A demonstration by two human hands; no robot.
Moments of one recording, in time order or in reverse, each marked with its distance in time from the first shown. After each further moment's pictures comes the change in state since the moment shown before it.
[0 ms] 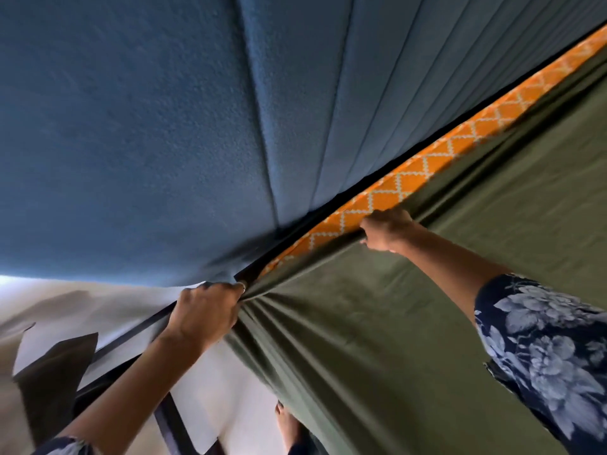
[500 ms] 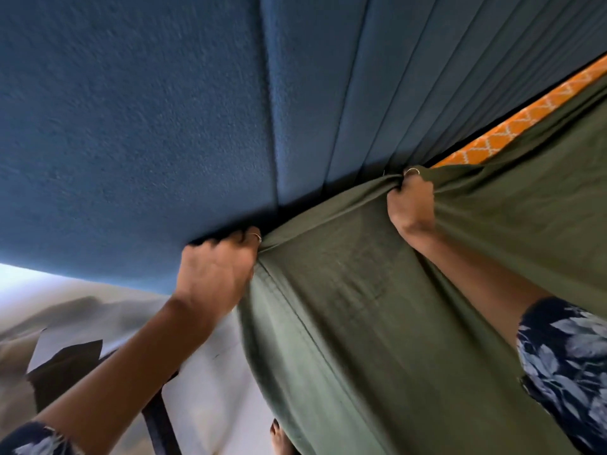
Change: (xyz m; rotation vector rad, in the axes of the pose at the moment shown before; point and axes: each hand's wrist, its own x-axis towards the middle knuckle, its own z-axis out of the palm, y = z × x) left_hand 0.018 0.015 -0.104 0.043 0.479 -0.032; right_hand -0.033 0.019 -0.057 0.976 0.768 0.373
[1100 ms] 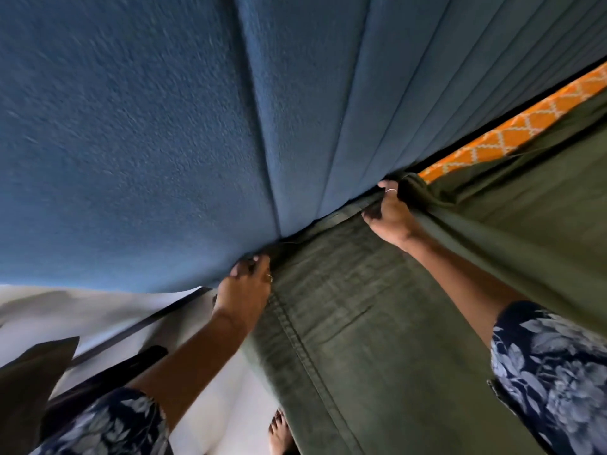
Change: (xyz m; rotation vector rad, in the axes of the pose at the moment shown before) left_hand -0.034 0.031 0.165 0.107 -0.217 0.111; right_hand 0.023 0.068 0.095 0.036 -0.436 -0.038
